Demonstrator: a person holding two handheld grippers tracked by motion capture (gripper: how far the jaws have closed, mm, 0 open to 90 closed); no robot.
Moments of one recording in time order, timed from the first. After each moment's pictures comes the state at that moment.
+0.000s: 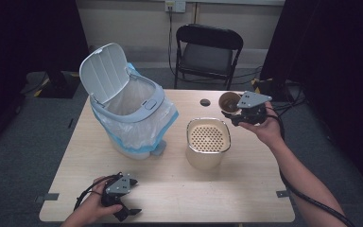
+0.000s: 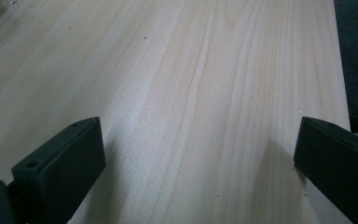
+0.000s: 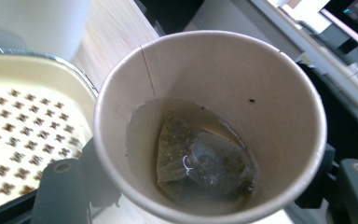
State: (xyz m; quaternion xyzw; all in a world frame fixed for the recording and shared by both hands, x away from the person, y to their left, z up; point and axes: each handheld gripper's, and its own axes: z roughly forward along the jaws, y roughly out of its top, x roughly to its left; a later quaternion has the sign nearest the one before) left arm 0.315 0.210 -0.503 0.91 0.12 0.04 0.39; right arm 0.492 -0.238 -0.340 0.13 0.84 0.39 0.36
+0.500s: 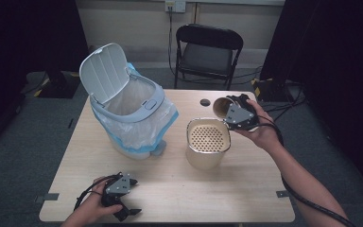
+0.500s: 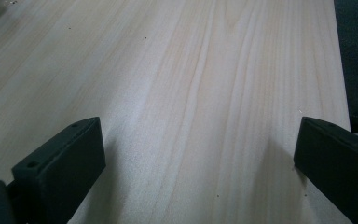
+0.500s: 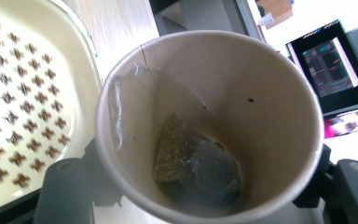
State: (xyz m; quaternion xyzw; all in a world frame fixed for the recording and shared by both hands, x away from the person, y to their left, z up) left arm 0.315 0.210 -0.503 0.91 0.12 0.04 0.39; right arm 0.468 -0.209 -0.344 0.00 0.84 0.26 0.47
